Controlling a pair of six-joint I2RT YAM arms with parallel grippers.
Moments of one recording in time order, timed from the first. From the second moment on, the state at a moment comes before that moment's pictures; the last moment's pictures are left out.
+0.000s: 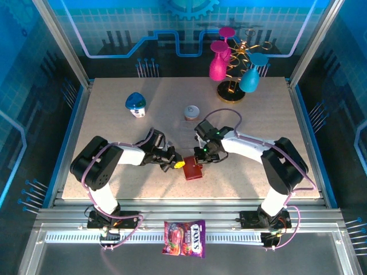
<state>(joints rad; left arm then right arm) -0.45 1.75 0.67 0.16 0.76 -1.23 0.66 1.70 1.07 -0.65 -0.28 0.53</state>
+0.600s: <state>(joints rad) -0.45 1.71 0.78 -0.06 0.73 -1.16 0.57 1.65 0.97 -0.58 -0.34 0.56</state>
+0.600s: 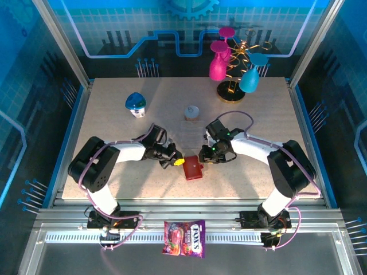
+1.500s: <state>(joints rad) -0.45 1.66 0.80 -0.15 0.68 -1.16 0.56 1.70 0.92 -0.52 -0.40 0.52</state>
